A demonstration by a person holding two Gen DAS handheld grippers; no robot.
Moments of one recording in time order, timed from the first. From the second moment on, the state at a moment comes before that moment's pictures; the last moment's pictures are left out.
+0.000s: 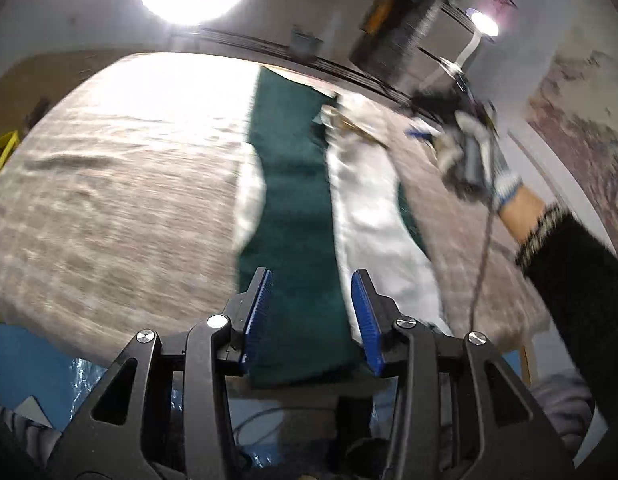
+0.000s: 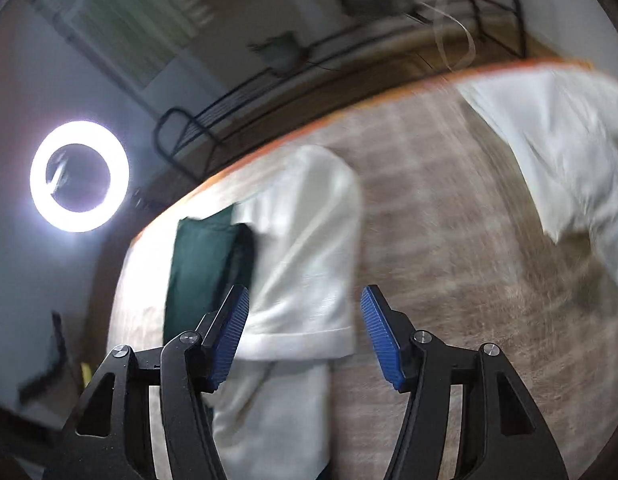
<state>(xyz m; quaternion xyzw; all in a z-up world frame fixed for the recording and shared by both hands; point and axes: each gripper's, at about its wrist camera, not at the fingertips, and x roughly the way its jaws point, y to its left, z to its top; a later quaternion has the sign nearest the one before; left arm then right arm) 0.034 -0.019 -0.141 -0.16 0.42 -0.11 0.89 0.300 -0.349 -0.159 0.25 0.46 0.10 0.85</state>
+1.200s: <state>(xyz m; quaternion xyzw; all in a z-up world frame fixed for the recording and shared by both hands) 0.047 0.033 -0.179 -0.23 0.45 -0.06 0.86 0.394 -0.185 -0.133 0.16 0.48 0.19 0.84</state>
